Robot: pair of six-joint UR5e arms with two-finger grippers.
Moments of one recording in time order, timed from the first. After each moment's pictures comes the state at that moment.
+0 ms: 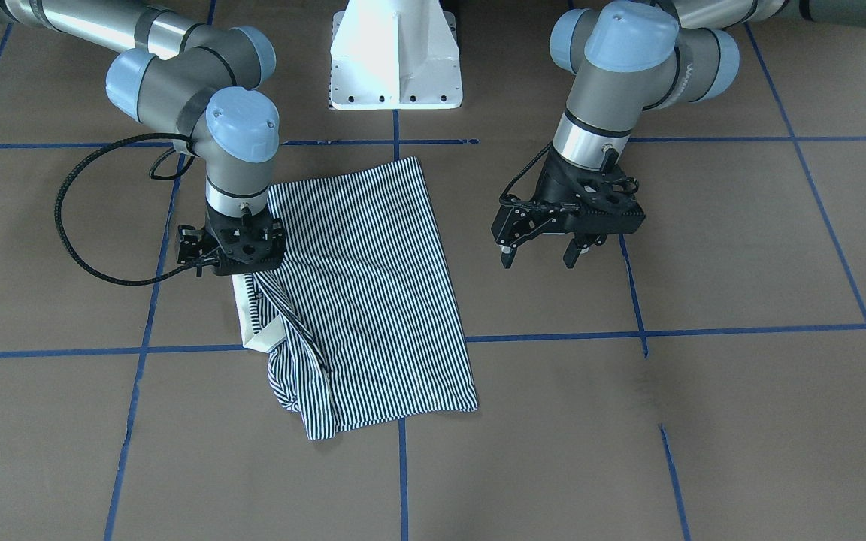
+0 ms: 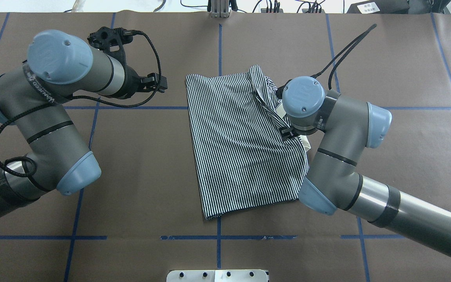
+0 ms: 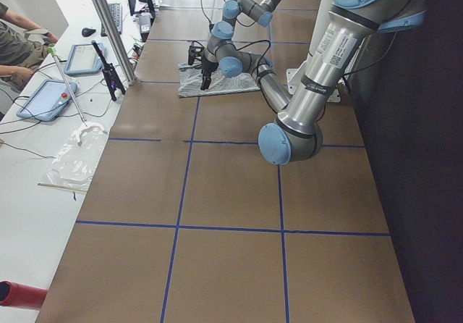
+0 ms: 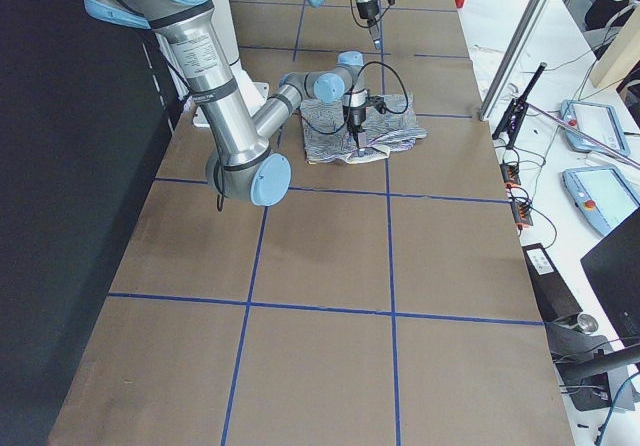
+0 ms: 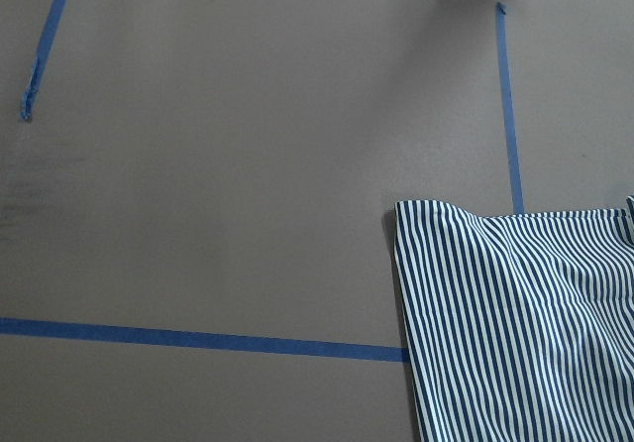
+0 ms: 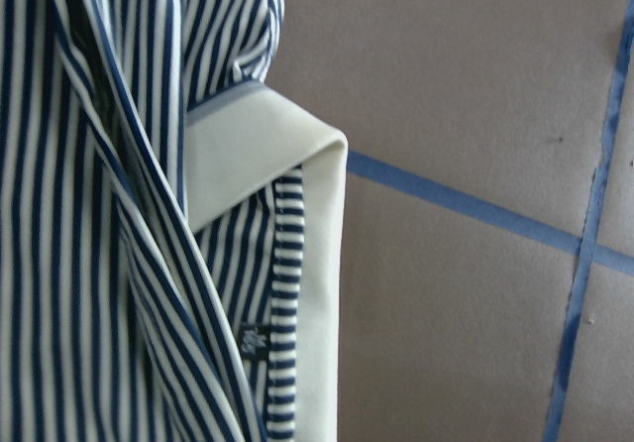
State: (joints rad) left arm -0.73 -2.10 -1.79 -1.81 -1.80 -1.23; right arm 0.60 -0.98 1.66 -1.78 1.68 0.77
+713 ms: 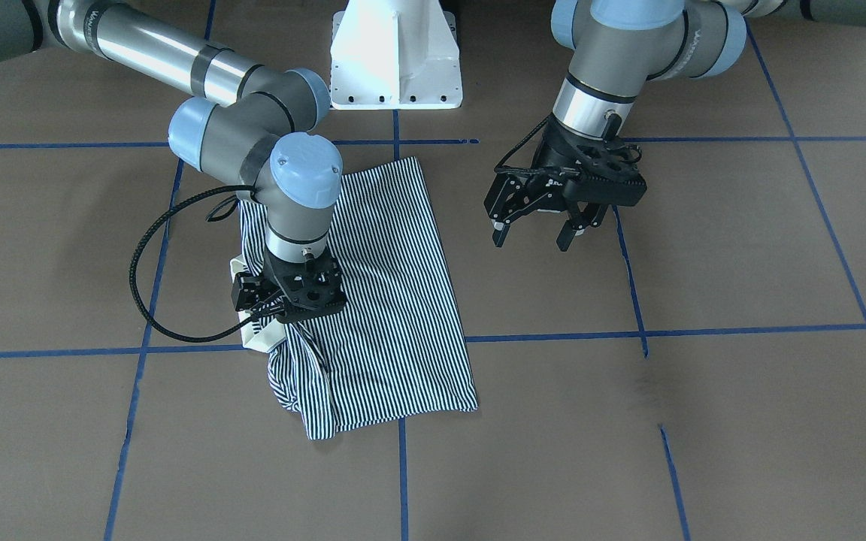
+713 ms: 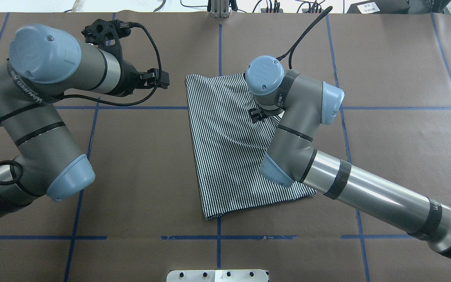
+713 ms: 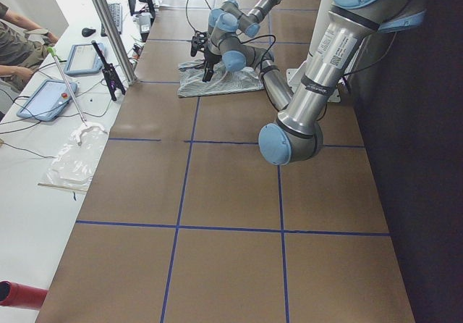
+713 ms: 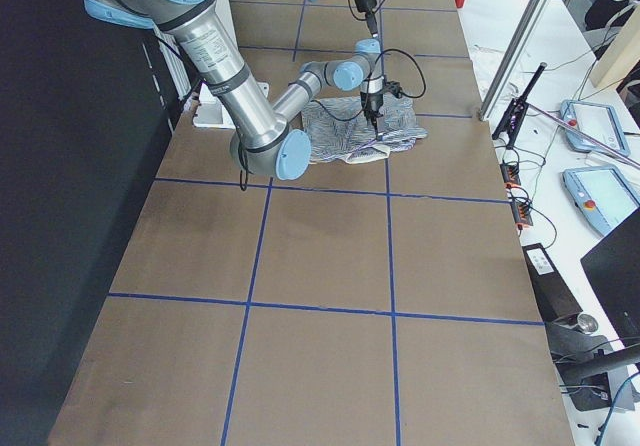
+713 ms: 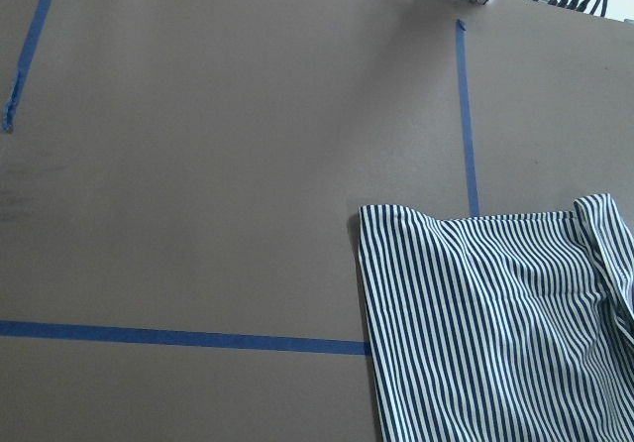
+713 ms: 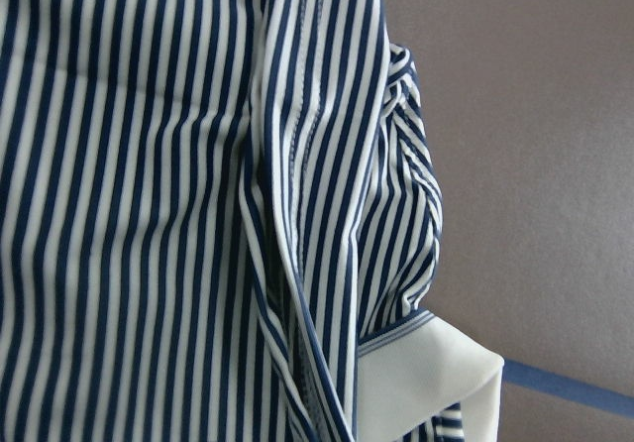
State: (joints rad) left arm -0.73 -2.10 -1.87 -1.80 -1.80 -1.23; right arm 0.62 -0.81 1.40 -1.65 1.68 0.73
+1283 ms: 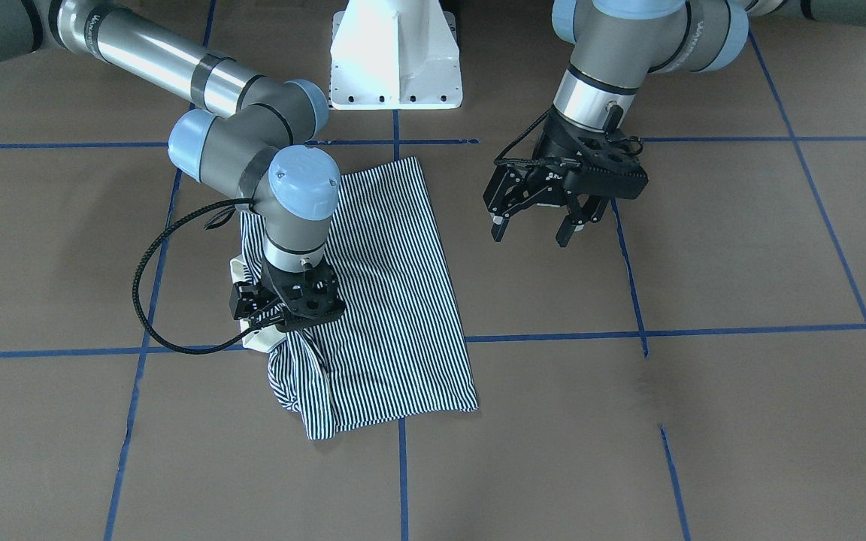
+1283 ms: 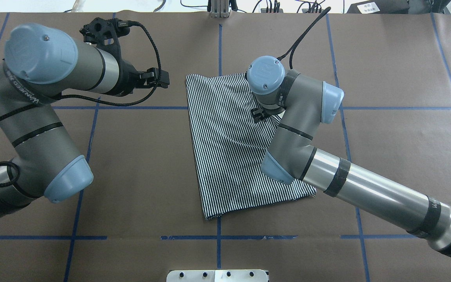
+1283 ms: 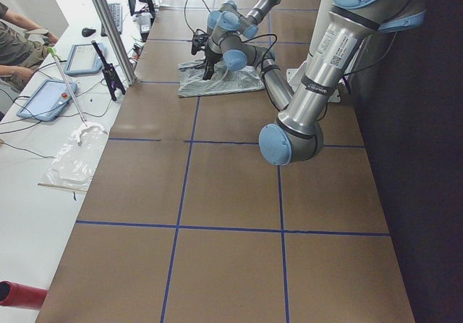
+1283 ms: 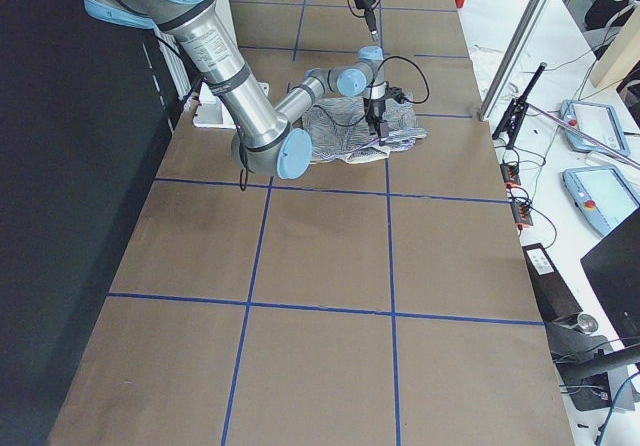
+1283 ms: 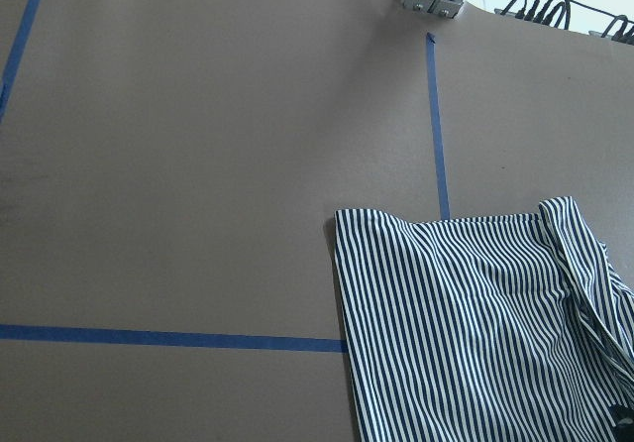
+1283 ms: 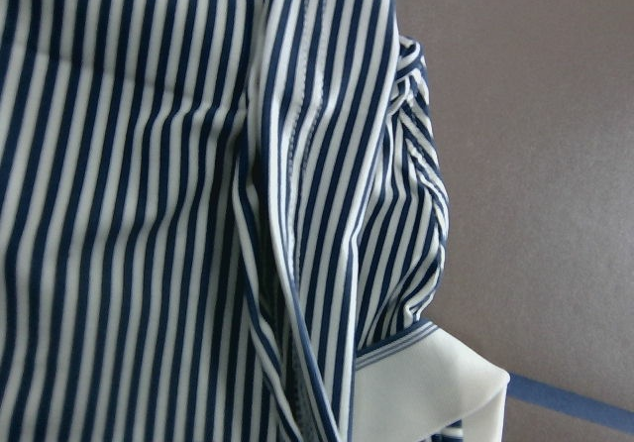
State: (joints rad) left arm -0.73 -2.10 -1.89 -1.80 -1.79 -1.23; right arm 0.63 -0.81 1.37 -1.64 1.68 0.69
